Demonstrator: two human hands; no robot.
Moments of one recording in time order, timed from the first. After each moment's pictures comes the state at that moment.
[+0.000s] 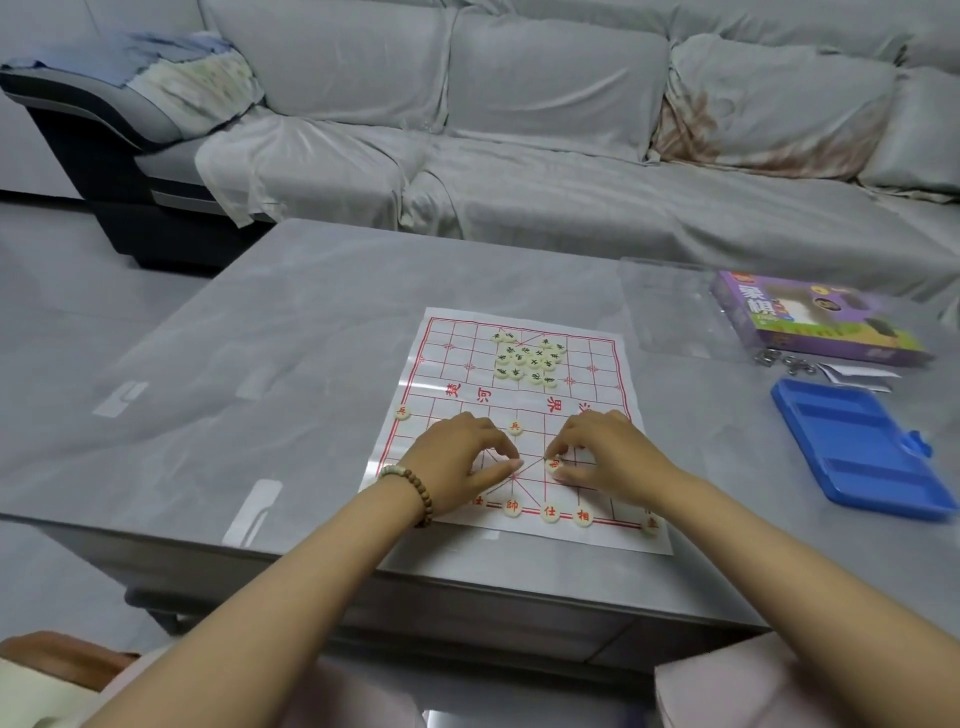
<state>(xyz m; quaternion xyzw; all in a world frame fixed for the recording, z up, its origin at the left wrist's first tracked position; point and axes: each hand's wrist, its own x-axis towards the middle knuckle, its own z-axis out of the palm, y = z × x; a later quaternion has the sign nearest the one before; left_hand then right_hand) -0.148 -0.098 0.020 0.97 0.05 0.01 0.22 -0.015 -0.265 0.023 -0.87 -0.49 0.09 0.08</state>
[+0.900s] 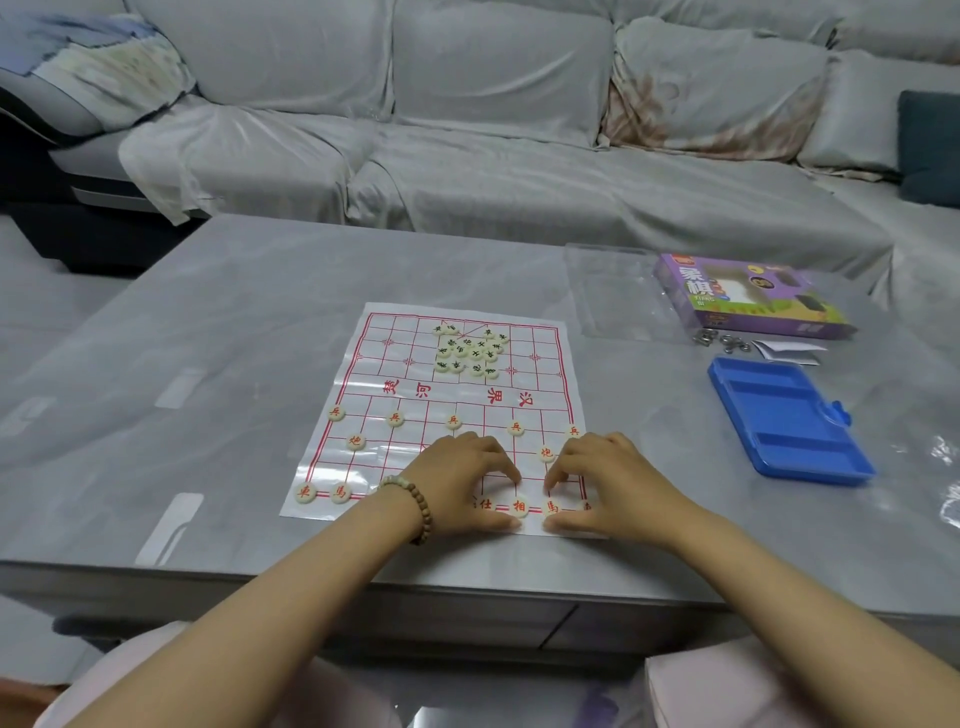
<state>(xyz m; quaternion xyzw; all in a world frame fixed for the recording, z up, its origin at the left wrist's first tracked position) -0.115 -0.146 0.008 0.98 -0.06 -0.06 0.16 -0.023 -0.339 0.027 -0.86 -0.49 0.09 0.09</state>
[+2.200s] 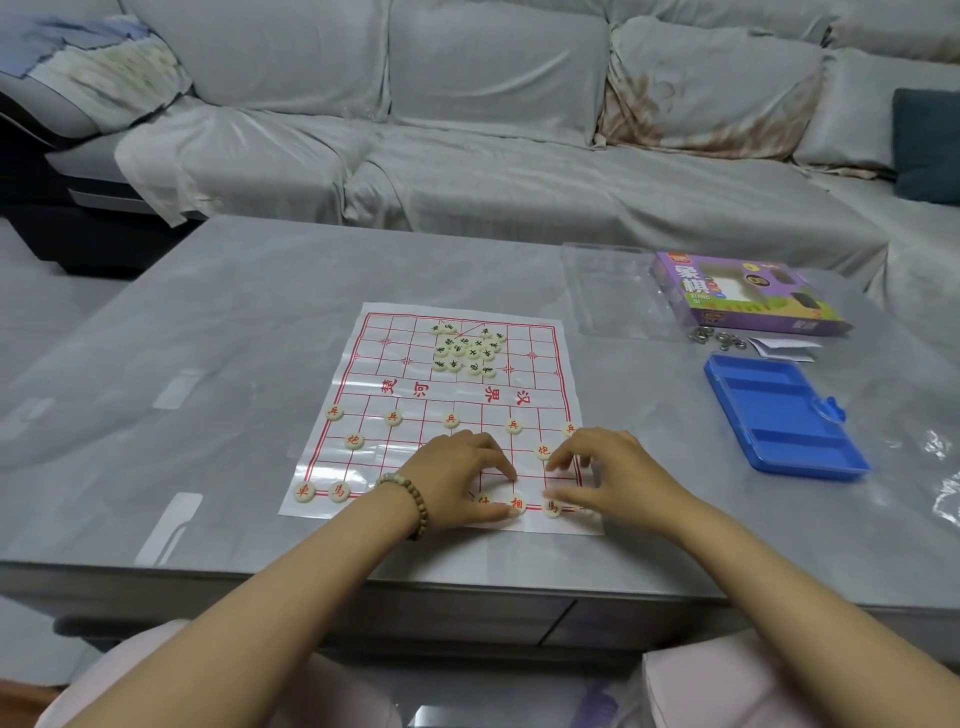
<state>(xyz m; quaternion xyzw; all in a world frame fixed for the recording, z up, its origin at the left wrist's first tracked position) -0.114 -0.143 0.003 0.98 -0.04 -0.05 0.17 -0.021 -0.340 0.029 -0.89 -0.40 0.14 0.18</state>
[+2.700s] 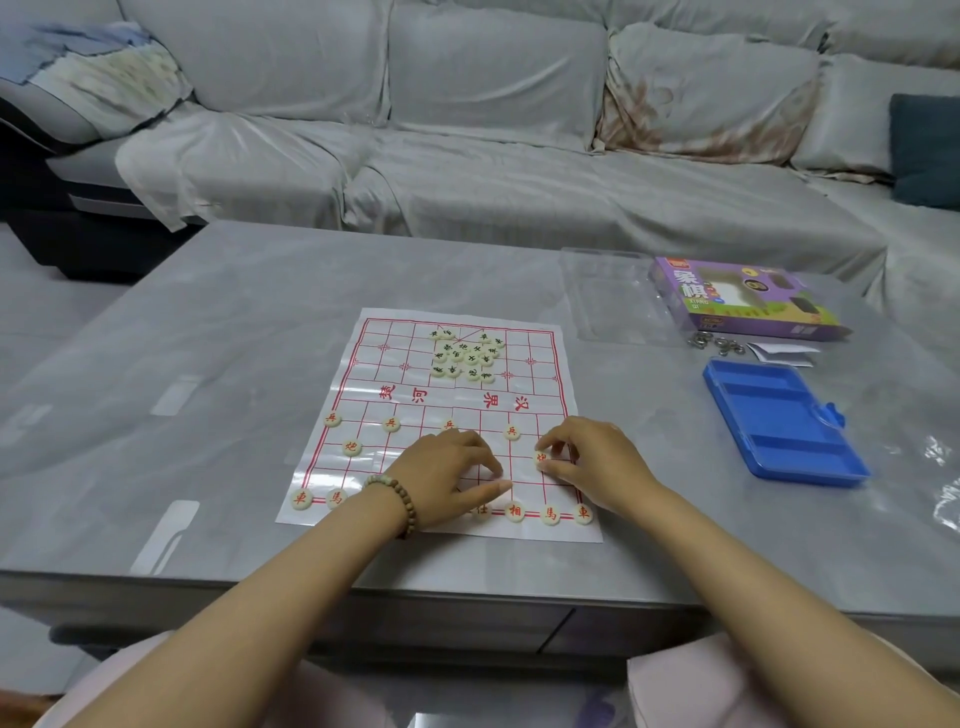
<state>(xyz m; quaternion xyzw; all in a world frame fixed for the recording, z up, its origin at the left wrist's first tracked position) -0.113 -0.133 0.001 0.98 -0.01 -0.04 0.19 -0.004 -0.312 0.016 -0.92 -0.34 0.09 0.16</state>
